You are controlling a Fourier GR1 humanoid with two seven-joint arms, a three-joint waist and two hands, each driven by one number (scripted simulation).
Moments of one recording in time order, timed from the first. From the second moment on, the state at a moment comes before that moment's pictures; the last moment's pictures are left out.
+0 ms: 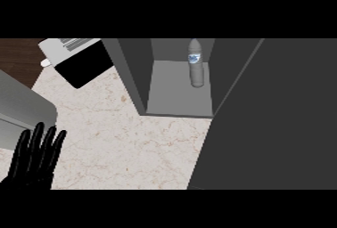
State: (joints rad) left arm 0.32 0.55 -0.34 -1.97 0.70 0.17 -0.50; right arm 0.19 -0.16 0.74 -2.45 0.12 0.48 0.42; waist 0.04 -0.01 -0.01
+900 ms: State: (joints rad) left arm 0.35 0.59 -0.29 -1.99 0.74 0.10 -0.51; right arm 0.11 -0.18 0.73 -2.44 0.07 0.49 0.44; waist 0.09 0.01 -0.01
